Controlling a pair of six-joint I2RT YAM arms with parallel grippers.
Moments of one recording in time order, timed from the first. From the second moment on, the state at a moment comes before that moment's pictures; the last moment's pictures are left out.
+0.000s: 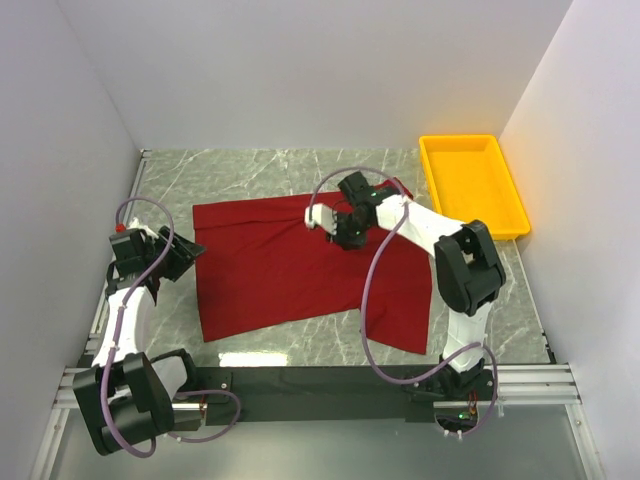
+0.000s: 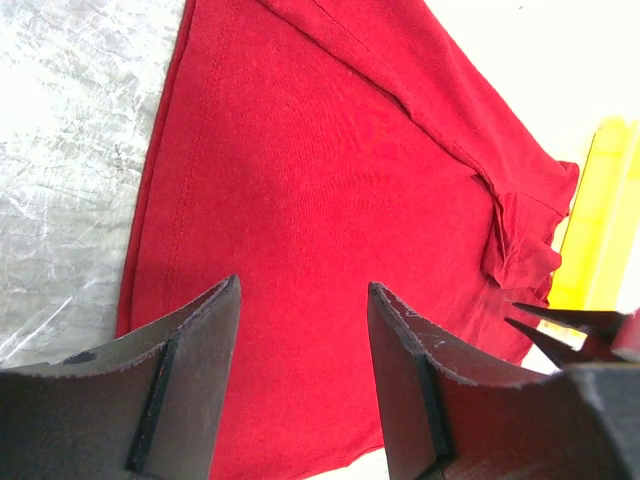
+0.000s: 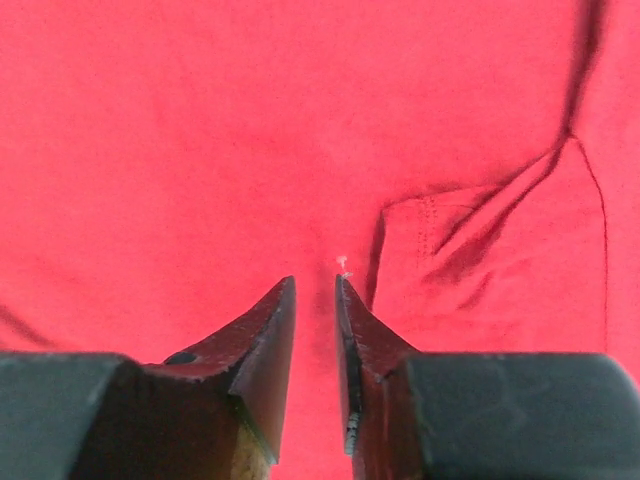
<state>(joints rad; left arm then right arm) 0.34 1.03 0.56 -0.22 0.45 -0.62 0.55 1.90 1.41 -0.70 -0.27 -0.98</state>
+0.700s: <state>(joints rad) 0.34 0.98 0.53 -0.66 0.49 -0.79 0.00 1.34 0.82 -0.86 -0.35 -0.96</state>
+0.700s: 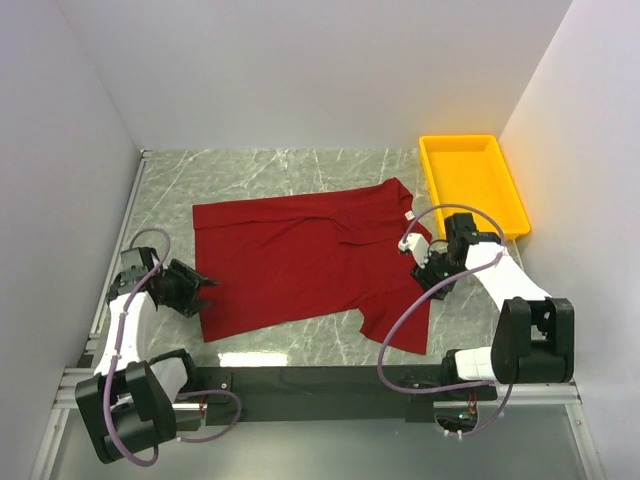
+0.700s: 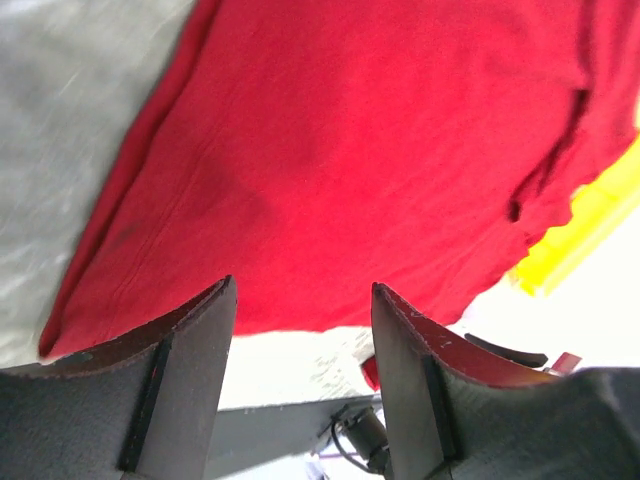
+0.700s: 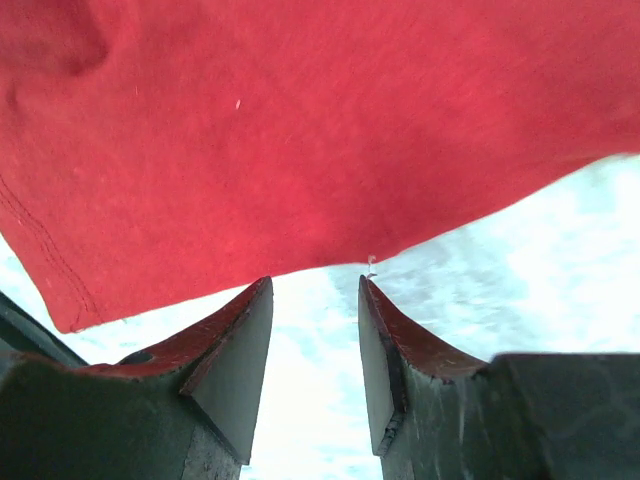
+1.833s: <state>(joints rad) 0.20 1.06 0.53 -0.80 0.34 -0.81 -0.04 1.89 1.41 -0.68 -0.52 -0.14</state>
